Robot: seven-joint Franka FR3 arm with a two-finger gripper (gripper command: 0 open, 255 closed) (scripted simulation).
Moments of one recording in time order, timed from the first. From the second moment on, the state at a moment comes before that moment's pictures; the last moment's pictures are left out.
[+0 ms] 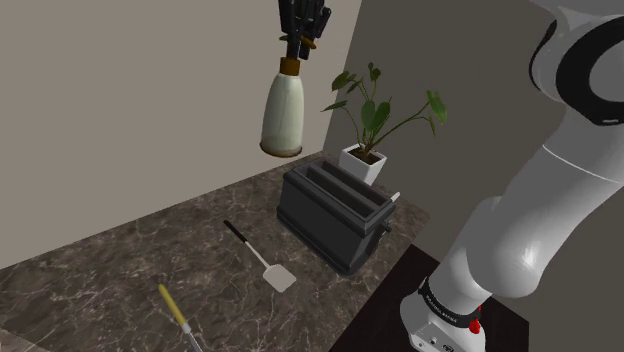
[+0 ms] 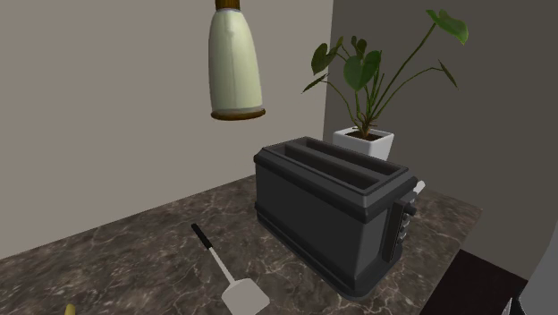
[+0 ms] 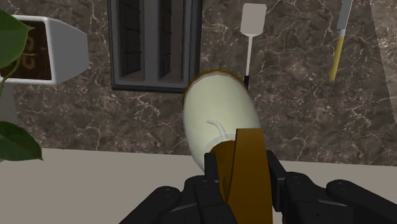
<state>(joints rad) 0.11 -0.04 0.13 -1.38 0.01 1.37 0.17</state>
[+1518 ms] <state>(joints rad) 0.33 -0.16 0.45 -1.75 0.06 1.62 0.70</state>
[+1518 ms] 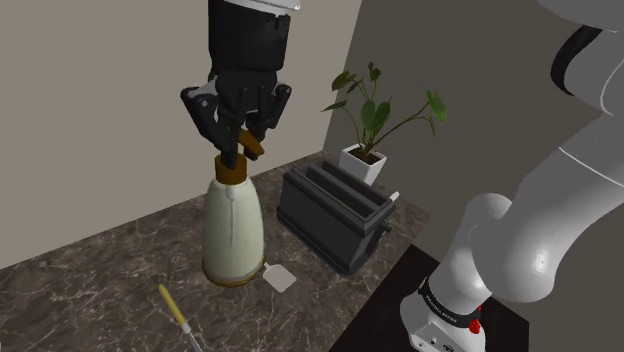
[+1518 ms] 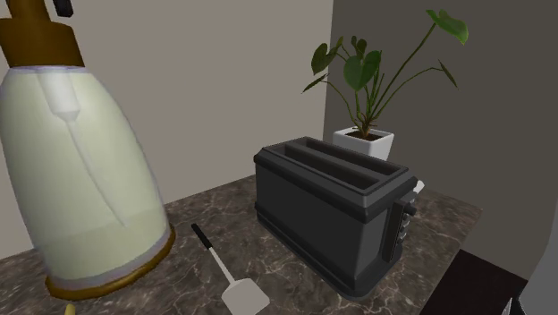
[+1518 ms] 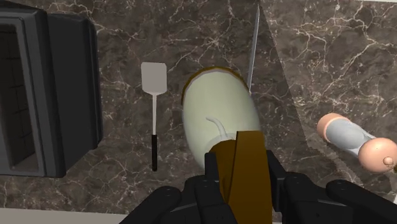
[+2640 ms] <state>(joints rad) 0.55 0.18 0.68 -1.57 -0.13 1.71 1.17</state>
